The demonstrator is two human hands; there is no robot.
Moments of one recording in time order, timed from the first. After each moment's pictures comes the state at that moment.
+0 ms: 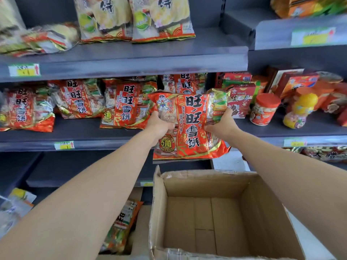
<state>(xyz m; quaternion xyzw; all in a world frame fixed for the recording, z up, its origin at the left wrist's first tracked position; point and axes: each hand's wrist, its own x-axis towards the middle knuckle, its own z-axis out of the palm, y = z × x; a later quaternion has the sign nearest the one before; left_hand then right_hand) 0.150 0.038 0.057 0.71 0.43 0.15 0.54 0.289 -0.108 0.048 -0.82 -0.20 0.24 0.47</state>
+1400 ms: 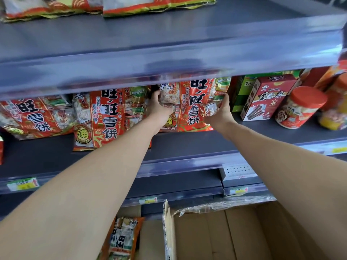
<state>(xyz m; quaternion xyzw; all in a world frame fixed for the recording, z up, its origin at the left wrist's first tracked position) 0.270 0.185 0.004 0.75 0.39 0.18 0.50 0.377 0.040 -0.022 -0.84 -0.13 0.22 0.49</state>
